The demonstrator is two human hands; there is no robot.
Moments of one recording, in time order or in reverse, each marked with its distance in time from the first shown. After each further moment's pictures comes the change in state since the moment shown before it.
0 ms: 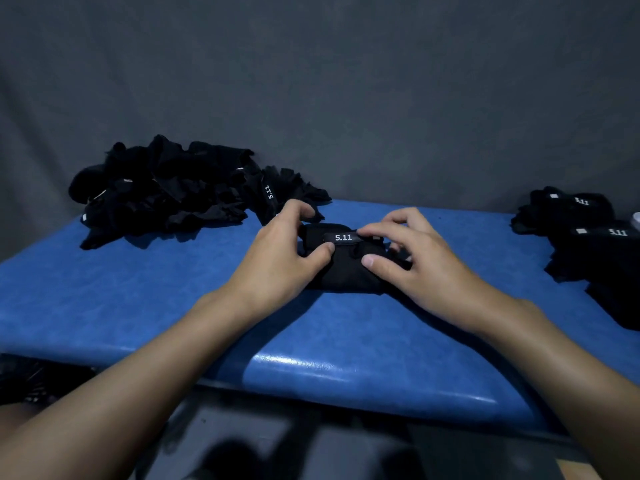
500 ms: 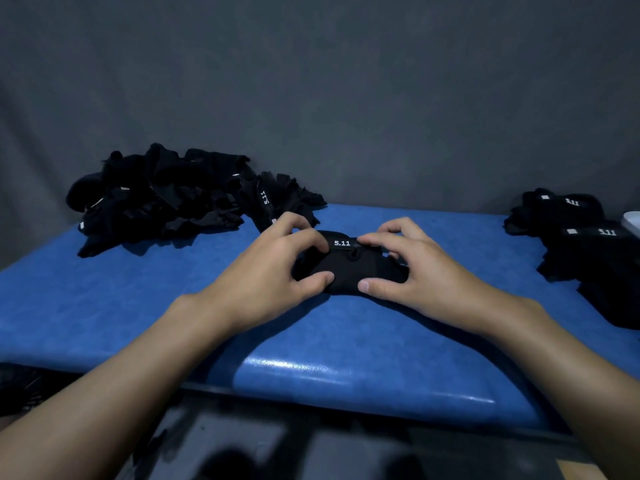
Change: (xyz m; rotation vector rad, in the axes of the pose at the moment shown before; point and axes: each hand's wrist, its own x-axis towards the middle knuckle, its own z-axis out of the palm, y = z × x) left_hand -0.006 -0.006 -0.015 0.219 -0.195 0.267; right_hand -0.005 0.000 -0.010 -0.050 -0.132 0.028
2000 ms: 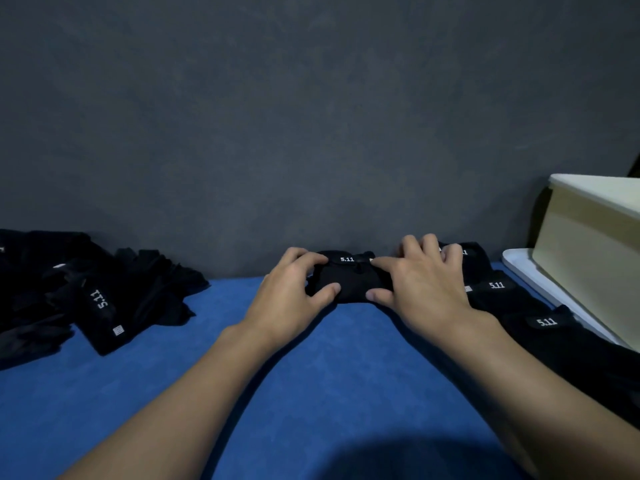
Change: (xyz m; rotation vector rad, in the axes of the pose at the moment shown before) left_hand 0.180 0.037 0.126 -0.275 0.073 0.059; right_hand 0.025 0.103 -0.087 -0.956 0.249 0.443
